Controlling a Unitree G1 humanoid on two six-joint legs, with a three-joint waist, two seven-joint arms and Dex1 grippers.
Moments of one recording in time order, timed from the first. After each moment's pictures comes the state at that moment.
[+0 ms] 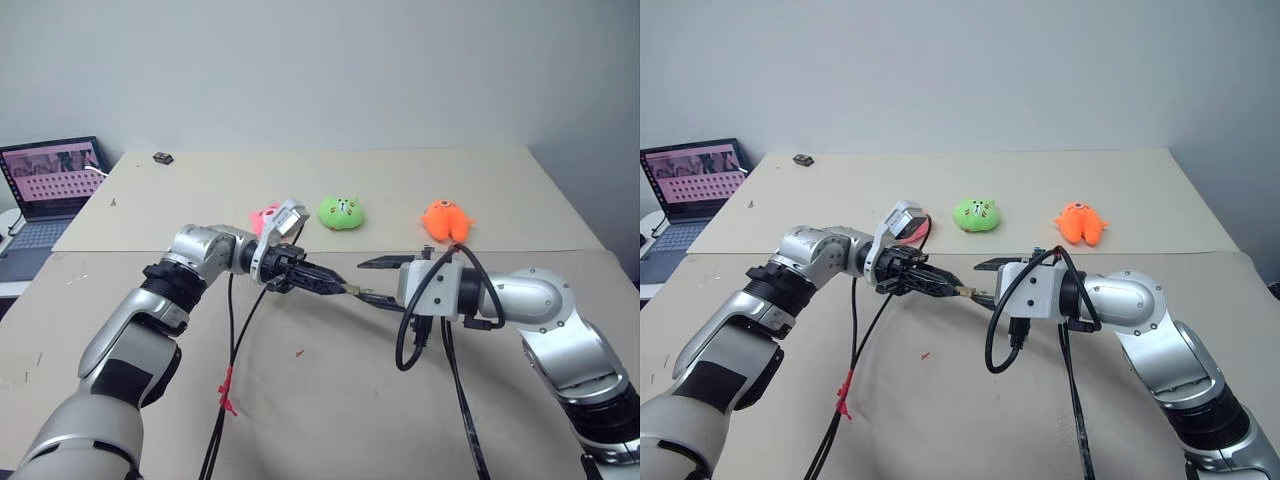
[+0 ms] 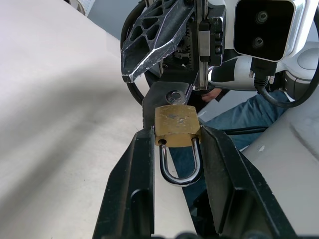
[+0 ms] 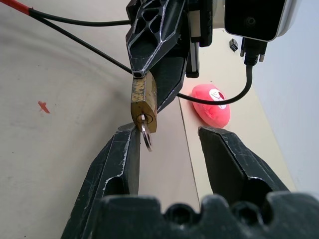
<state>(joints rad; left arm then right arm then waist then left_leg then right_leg) -1.00 0.53 -0.54 0.56 -0.80 0.77 -1.61 -0.36 -0.78 0.18 -0.57 0.08 0.26 0.92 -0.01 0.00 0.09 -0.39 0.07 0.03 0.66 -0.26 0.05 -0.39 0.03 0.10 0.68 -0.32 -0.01</state>
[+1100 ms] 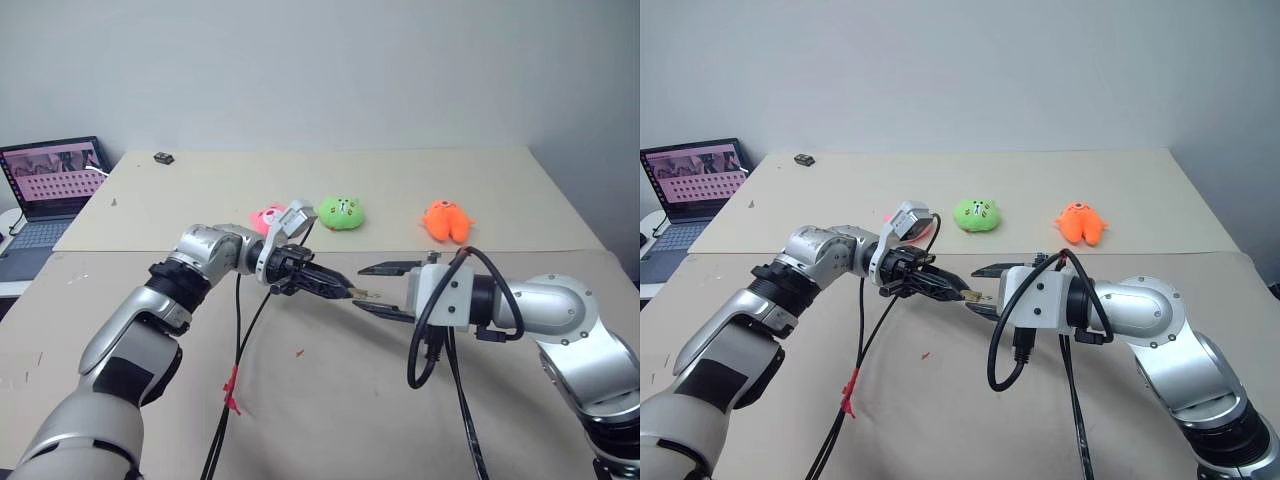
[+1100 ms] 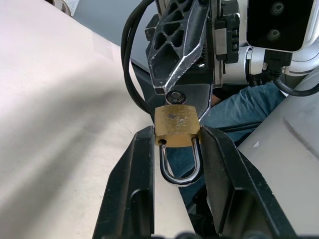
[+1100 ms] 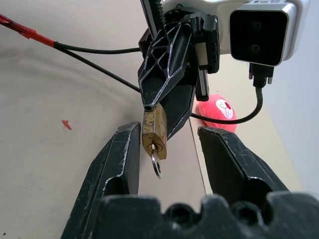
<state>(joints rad) -1.01 0.53 -0.59 0.54 -0.85 0.72 -1.61 -0.33 -0.81 0.12 -0.72 0.19 0.40 0.91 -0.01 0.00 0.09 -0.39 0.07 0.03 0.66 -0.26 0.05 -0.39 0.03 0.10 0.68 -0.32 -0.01</state>
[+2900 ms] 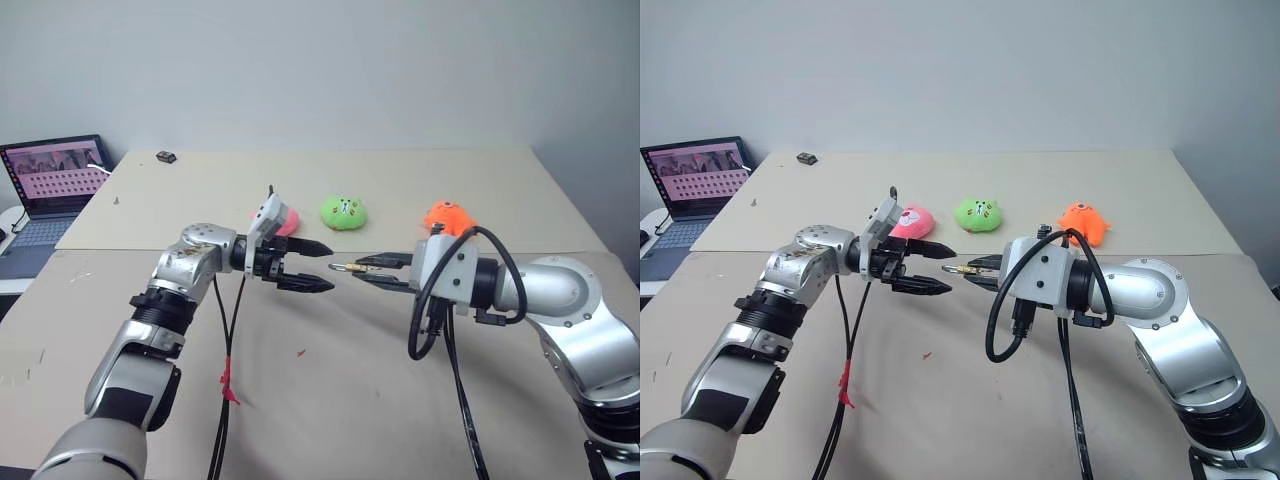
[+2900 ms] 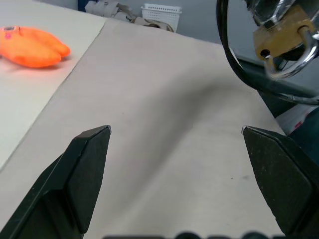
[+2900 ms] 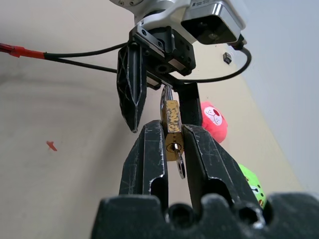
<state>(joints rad) -0.82 0.46 -0.24 0.43 -0.47 0.39 -1.43 -0.42 -0.79 0.10 -0.70 0.28 0.49 0.88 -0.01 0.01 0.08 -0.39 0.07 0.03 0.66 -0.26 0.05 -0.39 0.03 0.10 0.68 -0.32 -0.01</state>
